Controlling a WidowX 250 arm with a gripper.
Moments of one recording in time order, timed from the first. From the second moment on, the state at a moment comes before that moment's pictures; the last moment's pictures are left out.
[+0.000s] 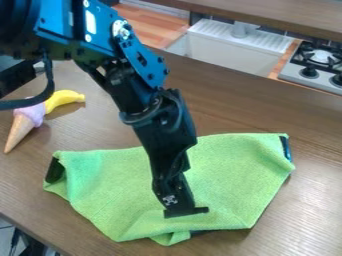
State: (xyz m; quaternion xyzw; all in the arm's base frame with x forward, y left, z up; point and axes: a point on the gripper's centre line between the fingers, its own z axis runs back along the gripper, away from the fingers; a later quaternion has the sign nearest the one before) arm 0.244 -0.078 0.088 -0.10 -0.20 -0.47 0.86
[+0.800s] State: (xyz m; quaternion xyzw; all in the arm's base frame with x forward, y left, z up) arm 0.240 -0.080 0.071 -0.09 -0.16 -0.46 0.87
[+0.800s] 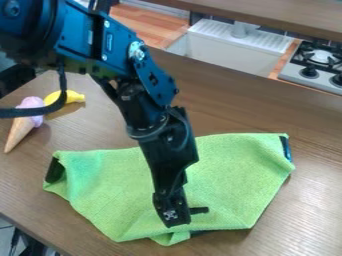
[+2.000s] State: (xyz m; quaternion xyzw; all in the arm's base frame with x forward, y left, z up) arm 0.236 -0.082 0.056 -0.08 -0.12 -0.46 0.88
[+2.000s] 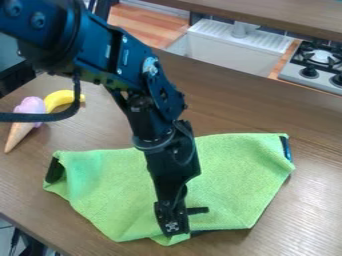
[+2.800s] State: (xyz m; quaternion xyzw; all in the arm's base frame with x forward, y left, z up) arm 0.235 -0.084 0.049 -0.08 -0.10 -0.46 0.88
